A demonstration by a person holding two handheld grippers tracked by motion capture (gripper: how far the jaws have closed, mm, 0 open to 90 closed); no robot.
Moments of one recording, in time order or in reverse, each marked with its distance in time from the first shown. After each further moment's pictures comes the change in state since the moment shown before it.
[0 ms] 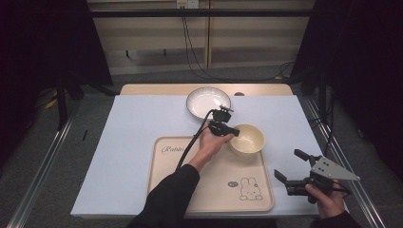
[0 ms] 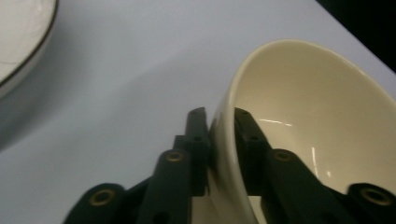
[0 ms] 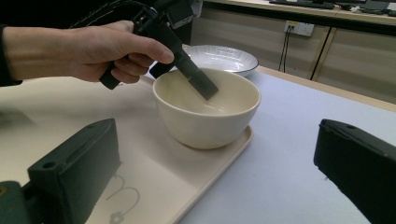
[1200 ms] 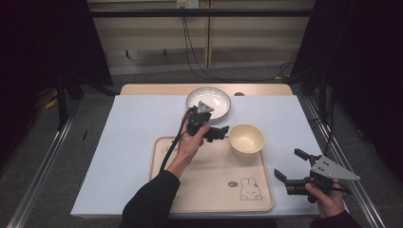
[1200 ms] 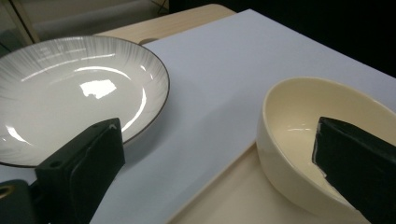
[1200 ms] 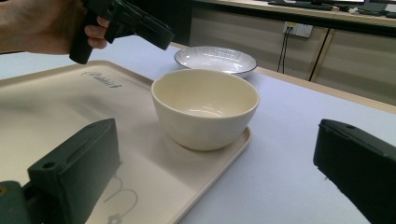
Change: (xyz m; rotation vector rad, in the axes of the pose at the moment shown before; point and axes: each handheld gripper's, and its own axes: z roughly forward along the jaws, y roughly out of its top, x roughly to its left) left arm 0.005 -0.022 -0.080 -0.271 0.188 0.171; right arm -0.001 0.001 0.001 -0.008 -0.012 -0.001
